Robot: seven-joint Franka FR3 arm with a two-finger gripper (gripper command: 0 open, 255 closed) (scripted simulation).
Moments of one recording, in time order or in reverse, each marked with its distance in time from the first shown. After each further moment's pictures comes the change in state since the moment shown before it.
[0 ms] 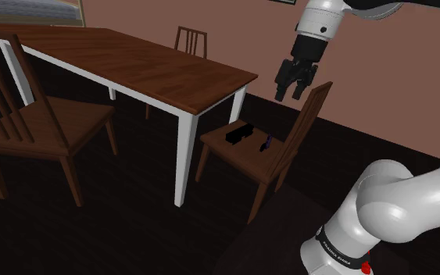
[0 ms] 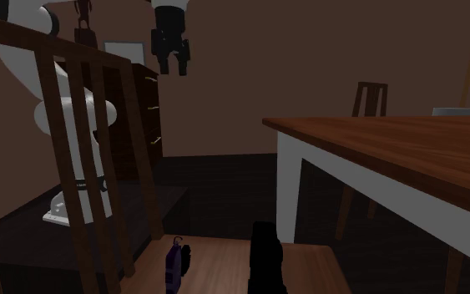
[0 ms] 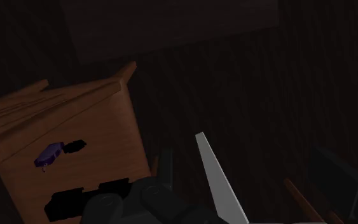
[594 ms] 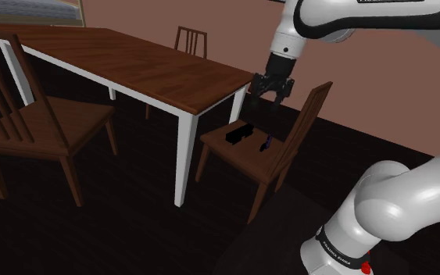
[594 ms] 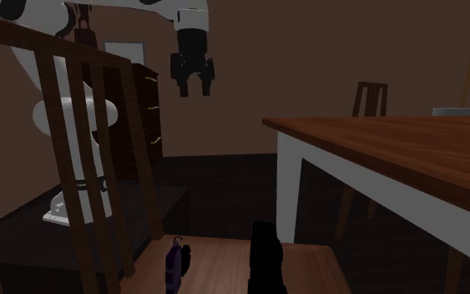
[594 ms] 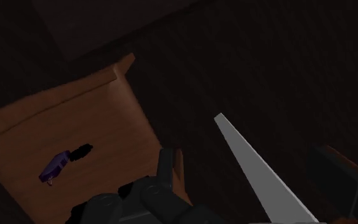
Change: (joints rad) arm -0.064 0.175 0.017 -0.038 0.009 0.223 0.168
